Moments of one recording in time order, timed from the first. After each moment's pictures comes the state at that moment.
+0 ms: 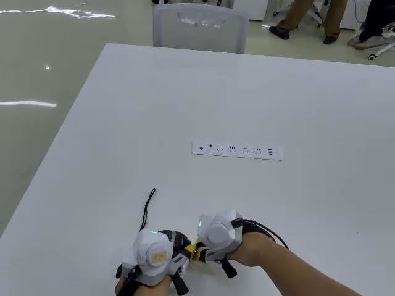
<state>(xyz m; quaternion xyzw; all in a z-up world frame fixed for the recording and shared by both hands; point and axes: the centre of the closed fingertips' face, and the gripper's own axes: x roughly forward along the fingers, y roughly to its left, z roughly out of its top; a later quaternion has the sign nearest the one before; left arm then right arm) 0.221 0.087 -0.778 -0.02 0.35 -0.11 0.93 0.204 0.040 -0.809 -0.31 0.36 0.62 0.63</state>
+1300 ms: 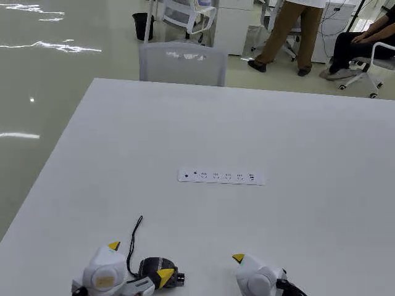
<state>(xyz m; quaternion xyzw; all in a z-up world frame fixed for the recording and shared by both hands) 0.219 0.145 -0.727 0.00 0.27 -0.22 0.94 0.193 -0.070 -0.775 -0.20 0.34 0.46 0.79</state>
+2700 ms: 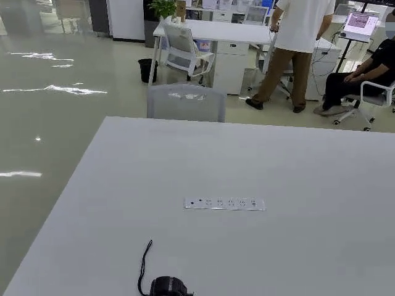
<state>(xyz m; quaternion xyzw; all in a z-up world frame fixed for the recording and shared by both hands) 0.078 0.249 -0.660 0.00 0.22 -0.26 0.94 0.075 -0.234 -0.720 -0.11 0.30 0.30 0.90</state>
